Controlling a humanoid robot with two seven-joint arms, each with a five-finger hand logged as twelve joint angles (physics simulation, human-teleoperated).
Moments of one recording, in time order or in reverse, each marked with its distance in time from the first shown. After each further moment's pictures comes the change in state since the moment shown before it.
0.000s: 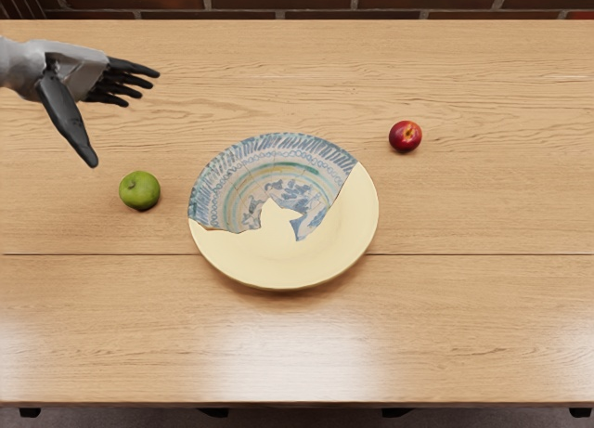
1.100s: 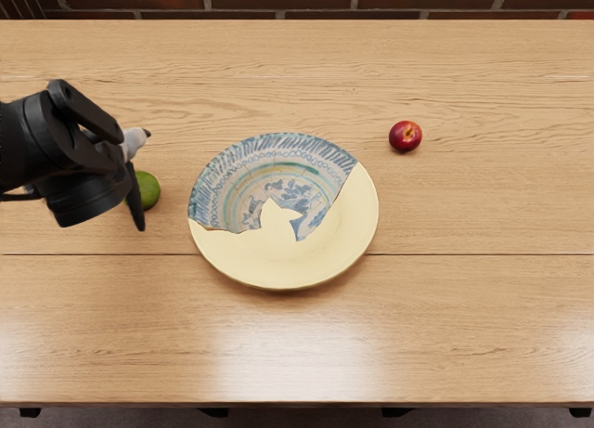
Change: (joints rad) left arm -0.041 -0.696 0.366 -0.384 -0.487 1.019 0.283; right arm 0.000 0.000 0.000 0.001 0.002 0.000 0.000
